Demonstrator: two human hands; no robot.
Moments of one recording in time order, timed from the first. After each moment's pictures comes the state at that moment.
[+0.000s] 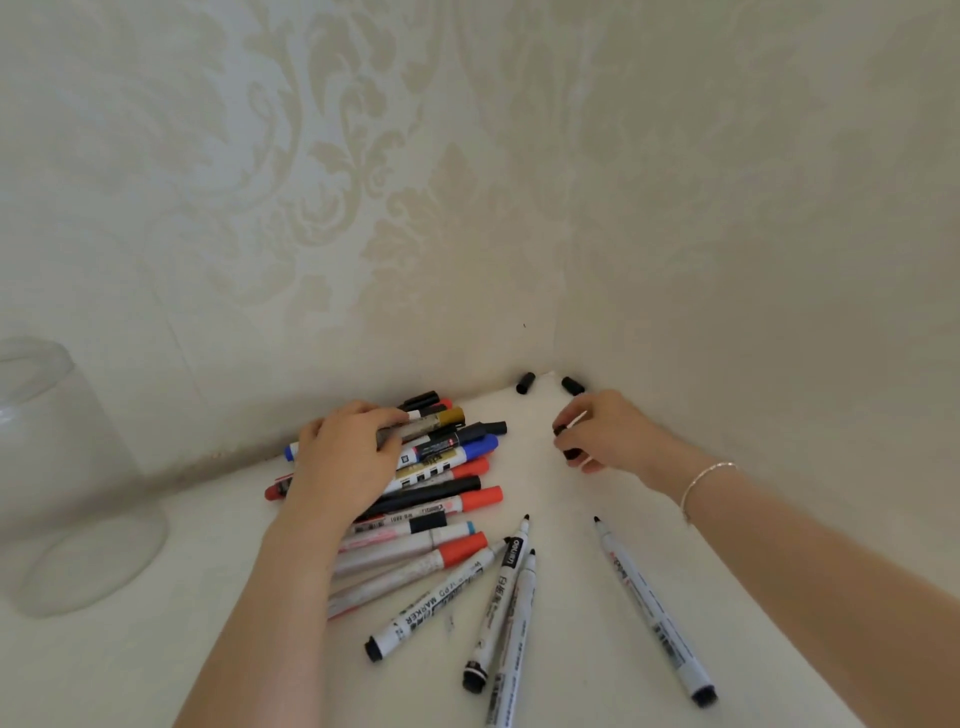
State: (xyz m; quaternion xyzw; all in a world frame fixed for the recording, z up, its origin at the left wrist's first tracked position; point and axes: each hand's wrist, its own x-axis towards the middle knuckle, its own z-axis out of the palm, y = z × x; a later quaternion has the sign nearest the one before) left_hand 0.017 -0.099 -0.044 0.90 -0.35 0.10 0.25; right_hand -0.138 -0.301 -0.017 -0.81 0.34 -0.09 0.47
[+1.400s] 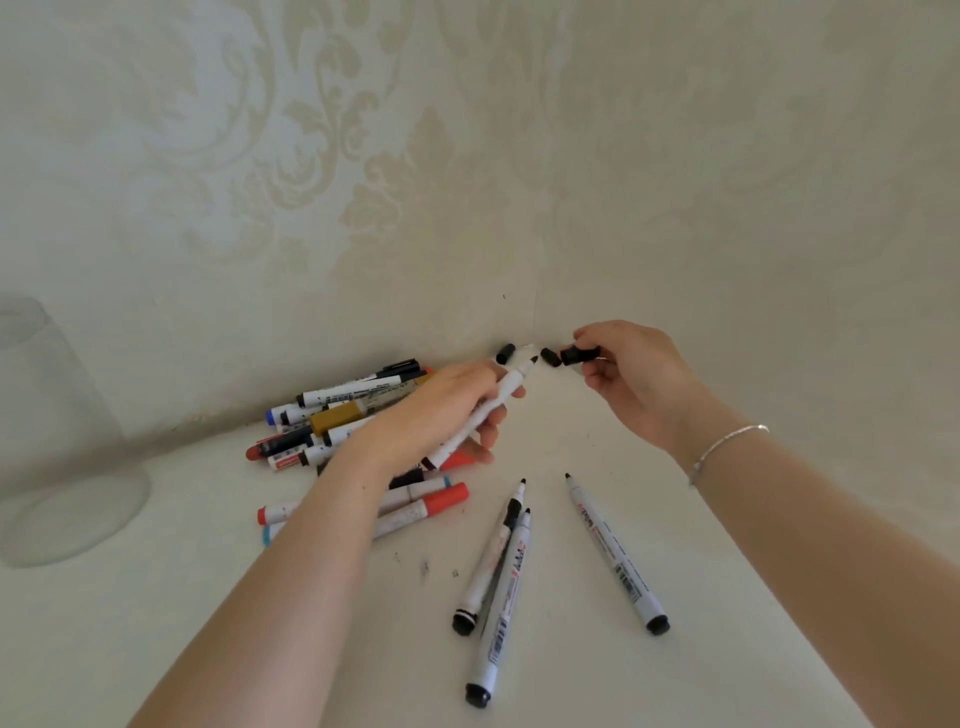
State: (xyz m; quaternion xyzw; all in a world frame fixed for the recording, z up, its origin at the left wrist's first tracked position) left_hand -0.061 -0.145 0.002 0.70 -0.38 -0.35 0.50; right_hand -0.172 -0.293 0.015 -0.58 0.30 -0.32 0.69
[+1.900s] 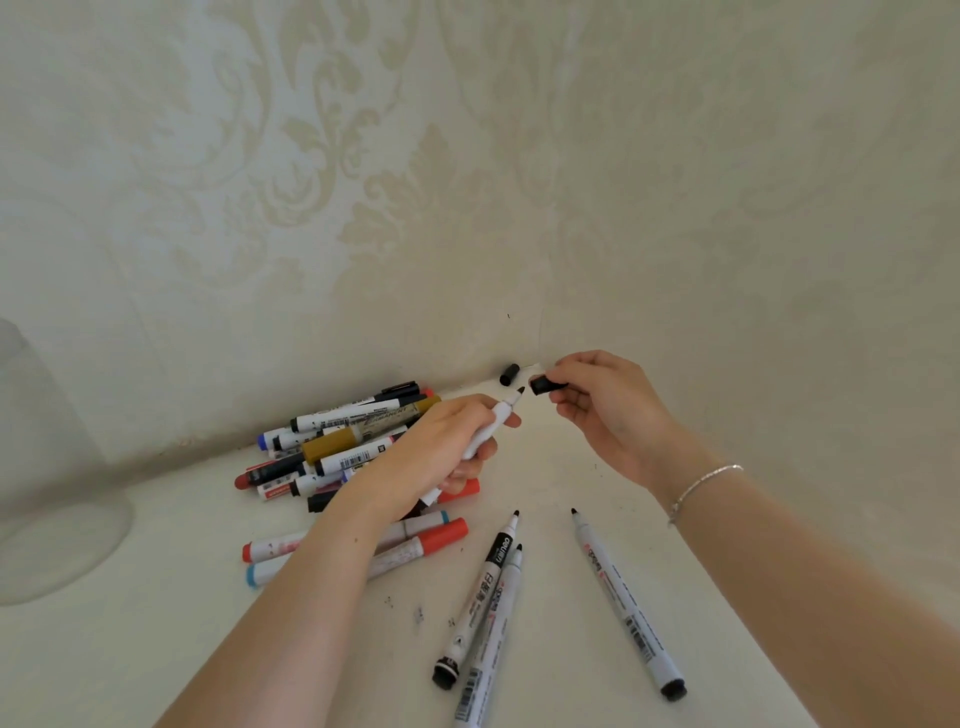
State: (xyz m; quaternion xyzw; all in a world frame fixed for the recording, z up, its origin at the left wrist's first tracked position) left_hand -0.050 -0.153 -0.017 0.69 -0.34 -0.35 0.53; right_hand -0.148 -0.294 0.000 -0.58 0.26 -0.29 0.72
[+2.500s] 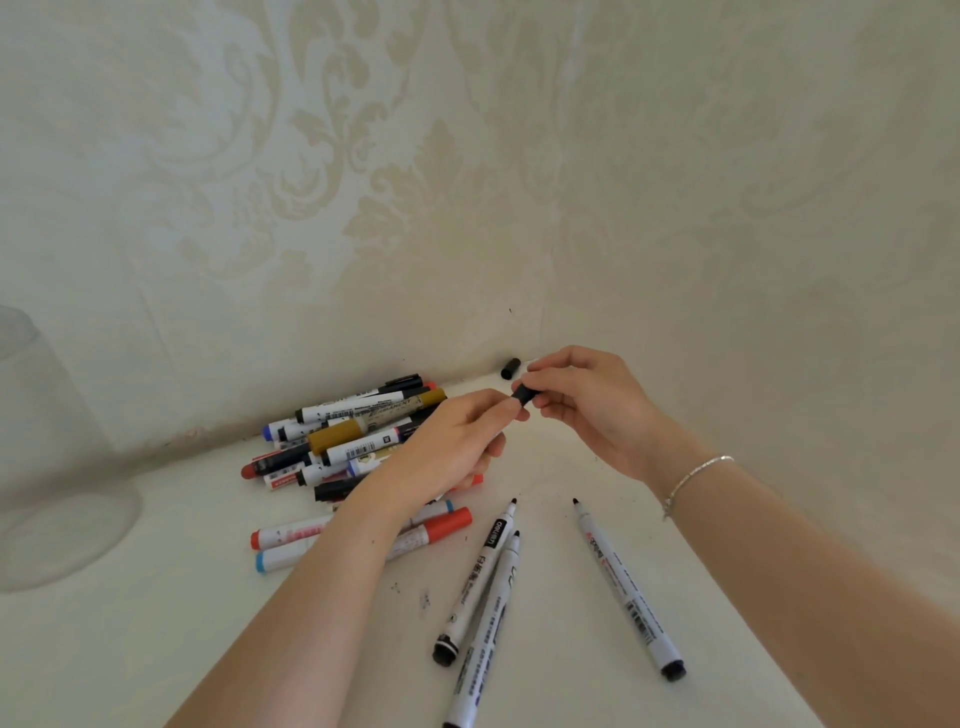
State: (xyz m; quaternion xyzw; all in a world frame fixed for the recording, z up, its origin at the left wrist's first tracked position) left_hand -0.055 -0.153 -0.026 0.69 -0.40 -0.30 0.52; right_hand -0.149 -0.280 0.004 -0.65 0.23 -0.24 0.68
